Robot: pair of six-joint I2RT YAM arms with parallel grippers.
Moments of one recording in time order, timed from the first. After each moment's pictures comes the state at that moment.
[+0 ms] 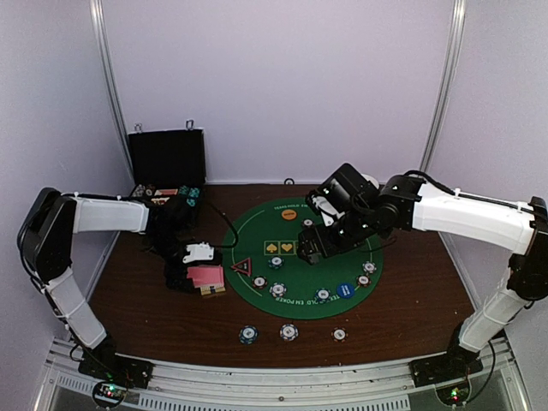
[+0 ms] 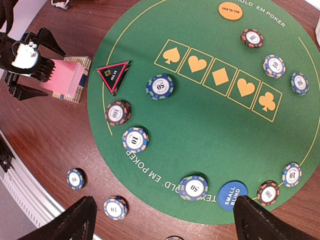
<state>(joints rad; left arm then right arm) -0.45 1.71 1.04 -0.71 0.19 1.03 0.92 1.56 1.37 -0.77 0.09 0.44</state>
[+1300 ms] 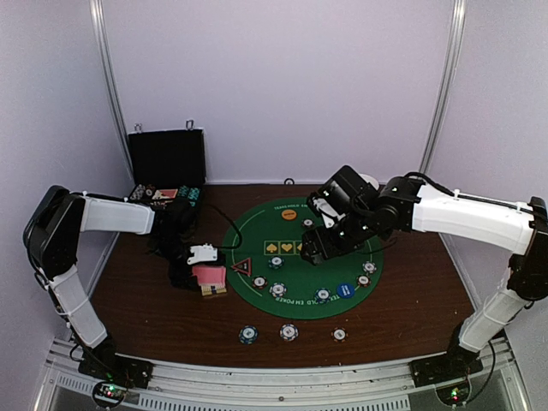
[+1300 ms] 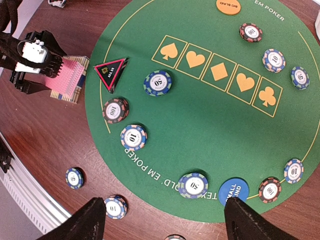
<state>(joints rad) -0.46 1.77 1.04 -0.64 0.15 0.97 0.92 1.56 1.36 -0.78 0.08 0.46</state>
